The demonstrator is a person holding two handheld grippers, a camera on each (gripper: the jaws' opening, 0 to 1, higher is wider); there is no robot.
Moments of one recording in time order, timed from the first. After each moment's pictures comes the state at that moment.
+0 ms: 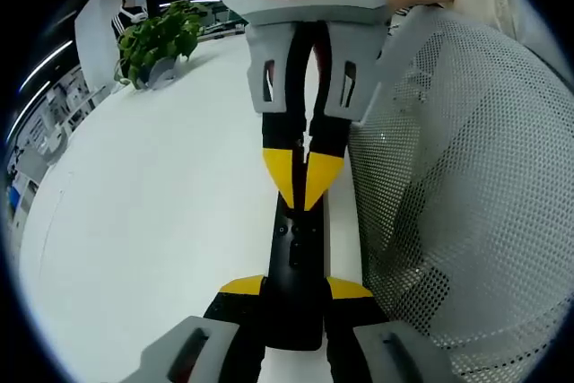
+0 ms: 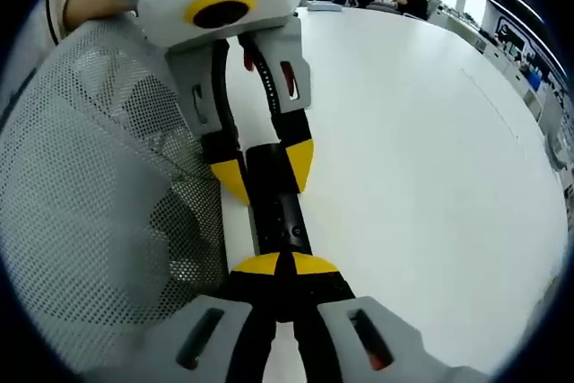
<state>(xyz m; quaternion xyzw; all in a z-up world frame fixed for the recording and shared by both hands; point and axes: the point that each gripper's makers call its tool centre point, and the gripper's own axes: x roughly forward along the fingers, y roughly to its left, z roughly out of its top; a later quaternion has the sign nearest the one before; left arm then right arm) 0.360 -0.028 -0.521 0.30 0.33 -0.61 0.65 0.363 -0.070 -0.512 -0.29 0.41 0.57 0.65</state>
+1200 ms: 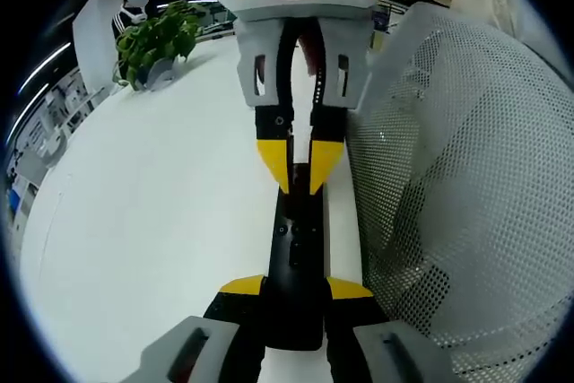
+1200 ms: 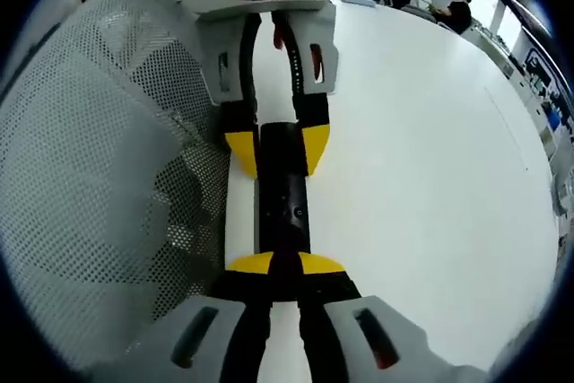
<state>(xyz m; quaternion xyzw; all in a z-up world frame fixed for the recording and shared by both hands) 0.360 -0.028 -0.521 0.30 0.33 -0.62 0.65 0.363 -0.078 -0.516 -0.37 0.41 0.60 0.58</state>
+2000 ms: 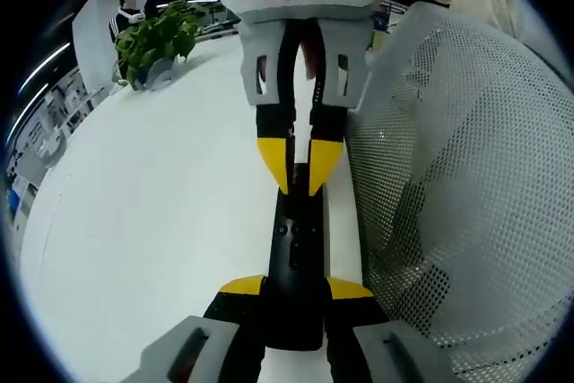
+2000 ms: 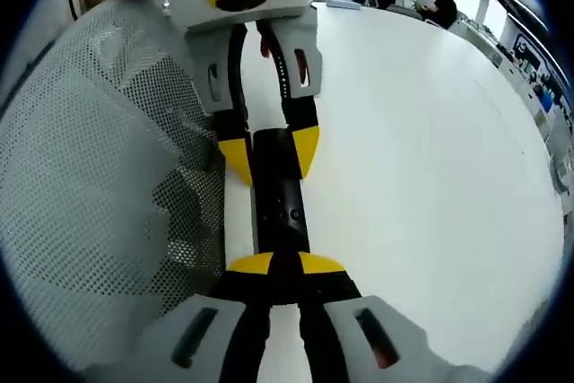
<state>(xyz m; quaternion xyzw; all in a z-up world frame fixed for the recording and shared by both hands) 0.360 -0.028 -0.521 0.30 0.33 -0.62 0.65 0.362 -0.078 -0.512 -0.33 0.40 0.59 0.62</state>
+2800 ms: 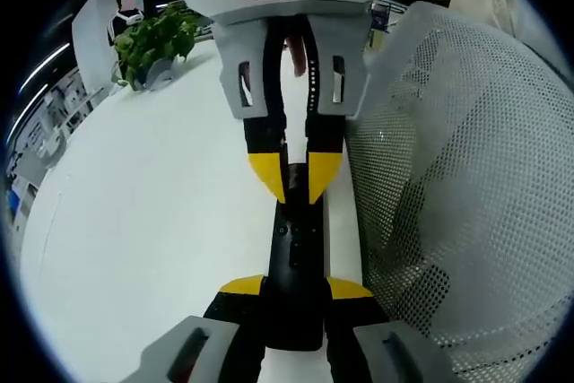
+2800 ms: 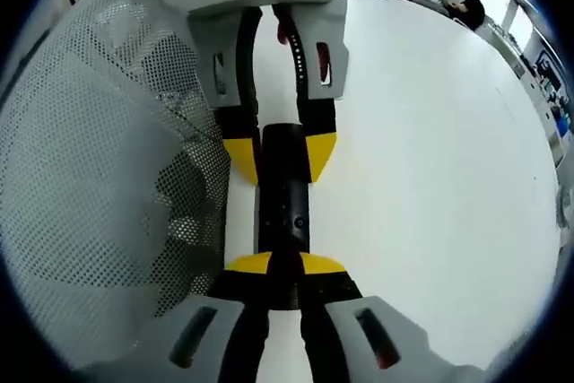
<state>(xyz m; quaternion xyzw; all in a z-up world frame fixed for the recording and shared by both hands) 0.360 -0.027 -0.521 0.30 0.33 -0.62 0.64 0.362 -0.070 -0.515 -0.38 0.42 0.60 0.56</state>
